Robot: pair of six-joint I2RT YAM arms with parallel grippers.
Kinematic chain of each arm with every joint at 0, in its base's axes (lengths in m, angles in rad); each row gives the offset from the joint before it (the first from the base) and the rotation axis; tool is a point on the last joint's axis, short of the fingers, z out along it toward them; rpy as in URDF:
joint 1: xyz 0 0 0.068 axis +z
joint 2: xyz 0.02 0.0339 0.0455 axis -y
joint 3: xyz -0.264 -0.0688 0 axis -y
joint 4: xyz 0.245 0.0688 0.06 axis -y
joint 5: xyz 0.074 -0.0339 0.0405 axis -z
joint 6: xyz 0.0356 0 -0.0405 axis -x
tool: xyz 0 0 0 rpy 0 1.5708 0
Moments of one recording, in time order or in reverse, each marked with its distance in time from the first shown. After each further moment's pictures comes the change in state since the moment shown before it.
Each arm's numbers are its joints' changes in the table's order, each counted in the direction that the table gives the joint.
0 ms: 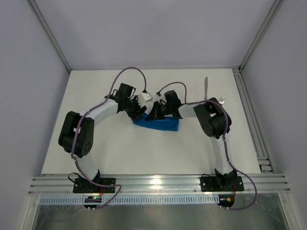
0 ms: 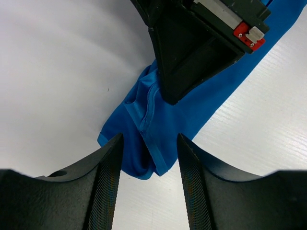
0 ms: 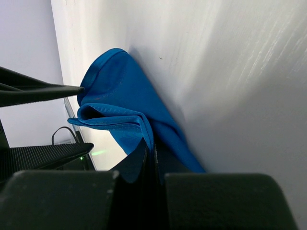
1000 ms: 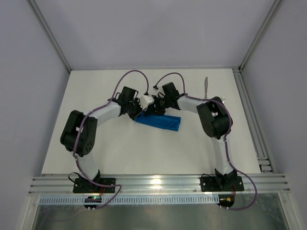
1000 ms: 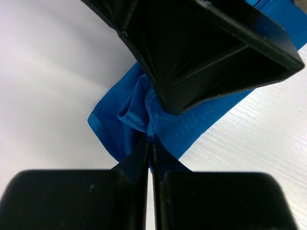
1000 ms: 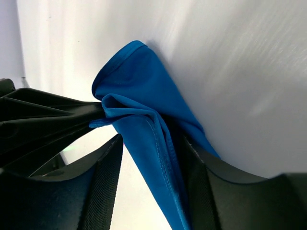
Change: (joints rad) left arm -0.031 -0.023 -0.053 0.122 -0.113 0.000; right arm -0.004 0.017 0.195 -0.339 0.063 0.260
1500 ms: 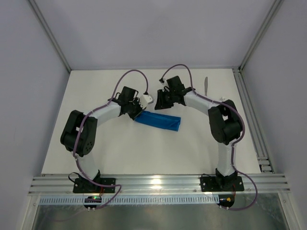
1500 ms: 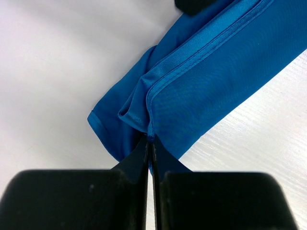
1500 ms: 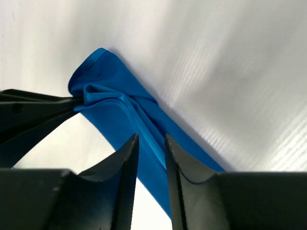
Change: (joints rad) left arm -0.001 -0.001 0.000 0.009 -0.007 0.027; right arm -0.016 0.131 0.043 -0.229 0.267 0.159
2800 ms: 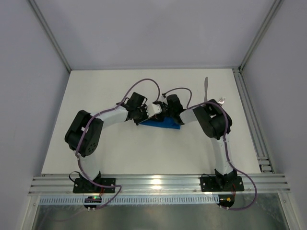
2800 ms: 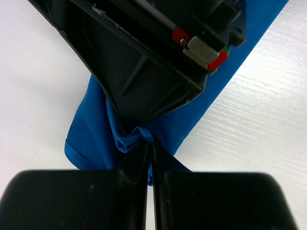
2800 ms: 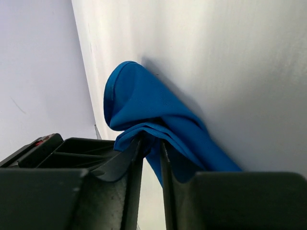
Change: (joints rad) left arm -0.112 -0.029 -0.021 -0.005 -0.100 -0.131; right arm 0.035 -0.127 -0.376 0.853 -0.196 -0.722
